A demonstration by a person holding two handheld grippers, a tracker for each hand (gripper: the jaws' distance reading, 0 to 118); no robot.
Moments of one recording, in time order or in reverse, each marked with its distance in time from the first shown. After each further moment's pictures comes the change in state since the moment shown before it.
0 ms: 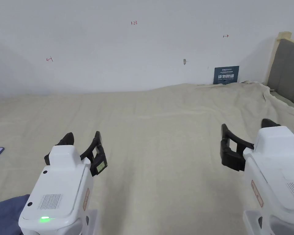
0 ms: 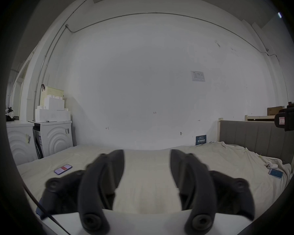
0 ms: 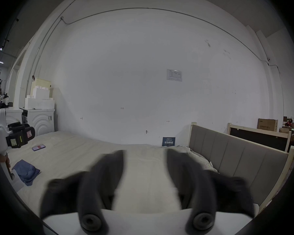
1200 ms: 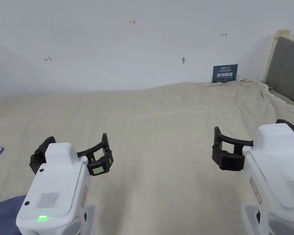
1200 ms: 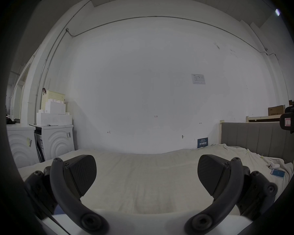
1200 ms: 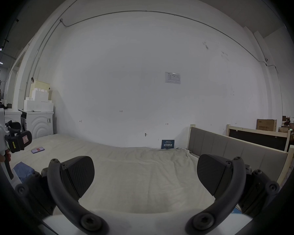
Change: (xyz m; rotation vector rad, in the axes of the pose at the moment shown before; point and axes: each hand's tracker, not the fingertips) left arm -0.004 0.004 0.001 0.034 0.015 -0.012; right arm -0.003 -0.001 0.003 0.031 -0.013 -0.006
